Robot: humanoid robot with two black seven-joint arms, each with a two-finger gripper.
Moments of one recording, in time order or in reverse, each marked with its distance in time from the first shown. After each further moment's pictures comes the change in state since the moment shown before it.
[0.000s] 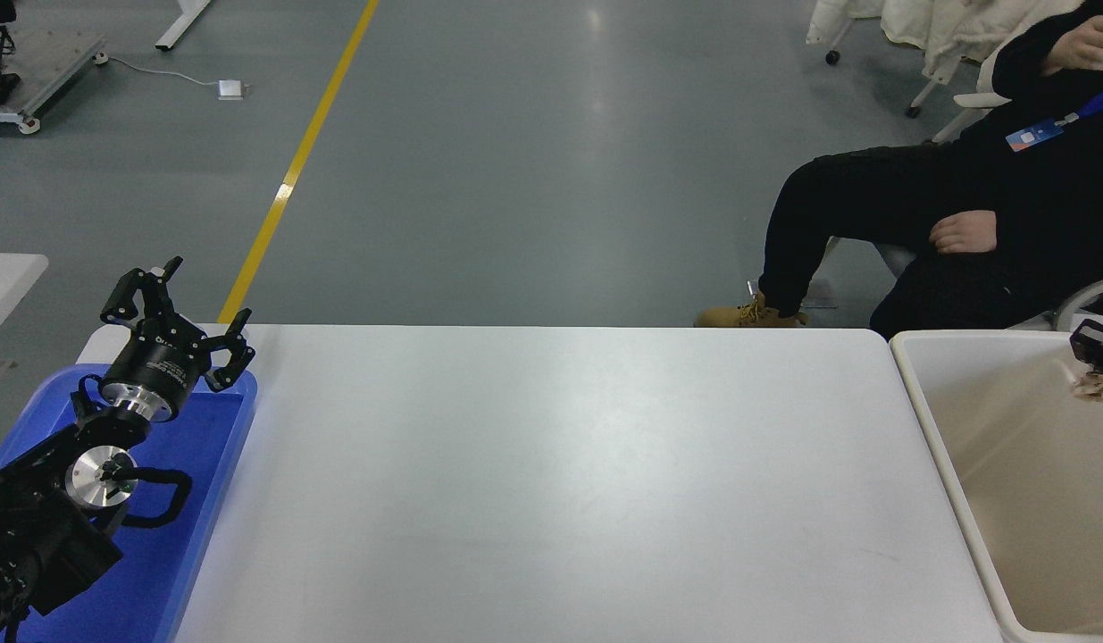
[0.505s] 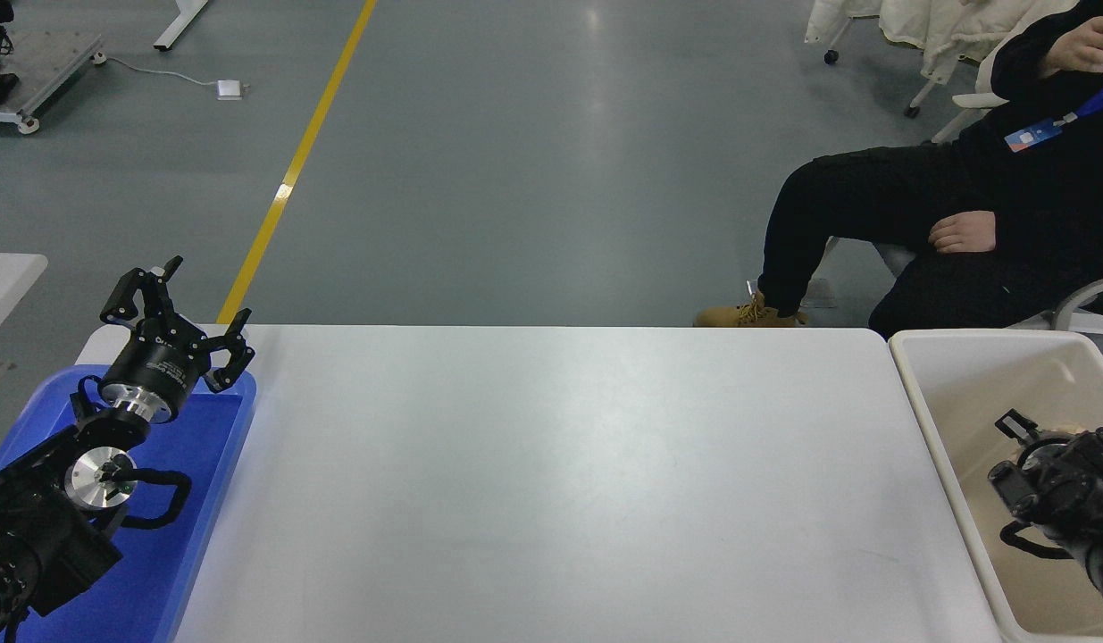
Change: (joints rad) left arm 0.000 0.000 0.000 0.000 0.000 0.001 0.000; right arm -0.211 0.198 0.026 -0.049 0.163 -0.445 0.008
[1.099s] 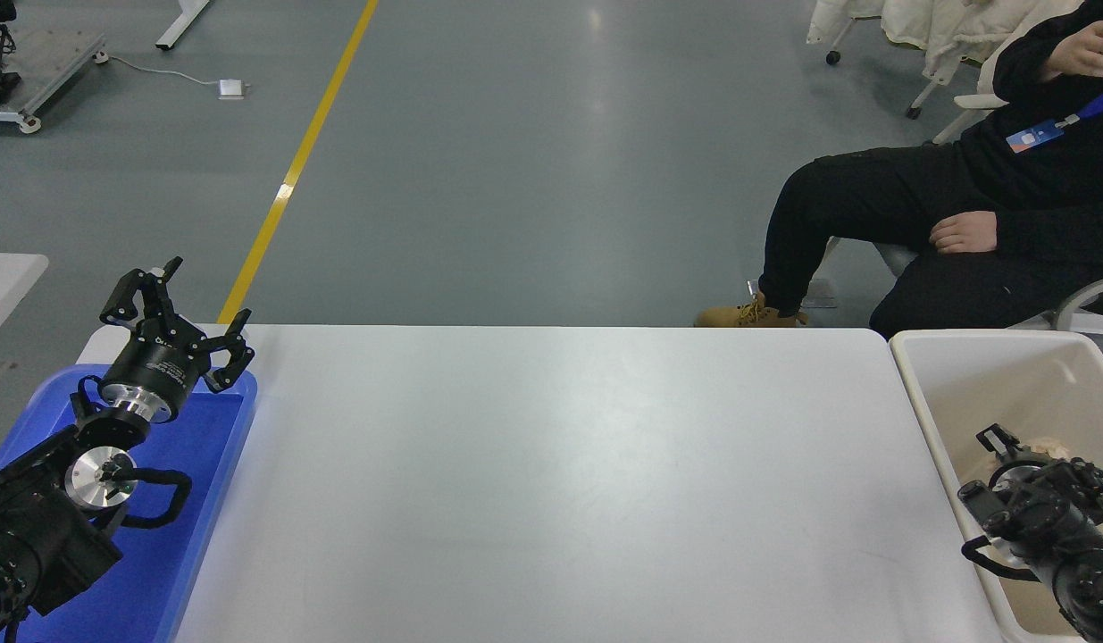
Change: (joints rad) left arm 0.000 0.000 0.000 0.000 0.000 0.001 0.000; right arm -0.003 0.025 0.072 -0.009 0.074 -0.065 0.028
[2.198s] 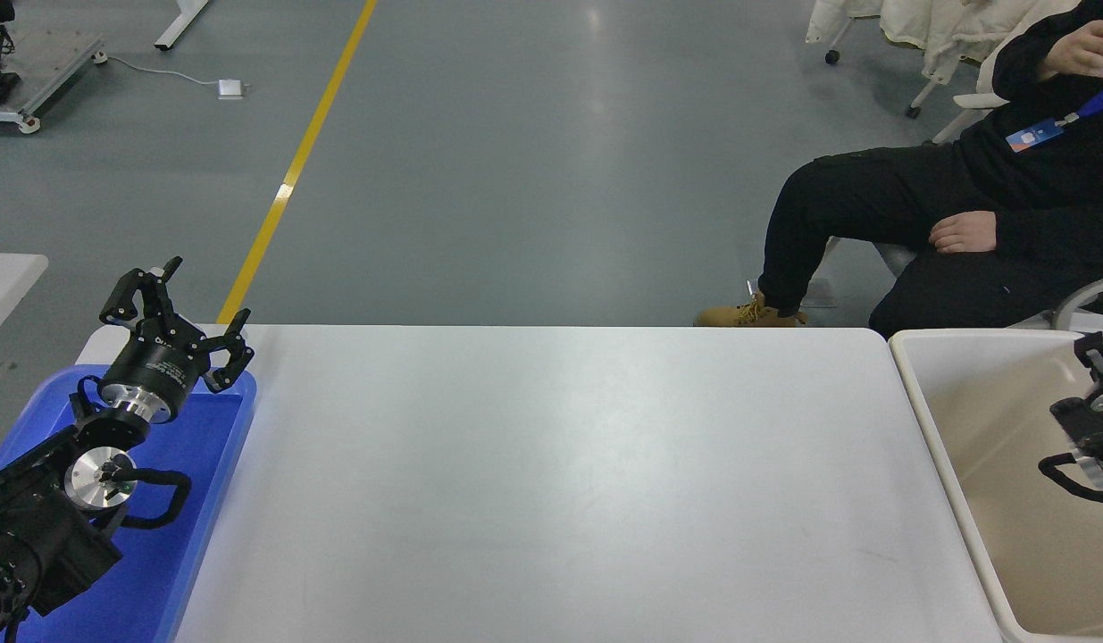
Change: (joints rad) left arm 0.000 0.000 0.000 0.000 0.000 0.000 0.000; right arm 0.214 -0.232 0.141 0.181 0.012 -0.002 0.003
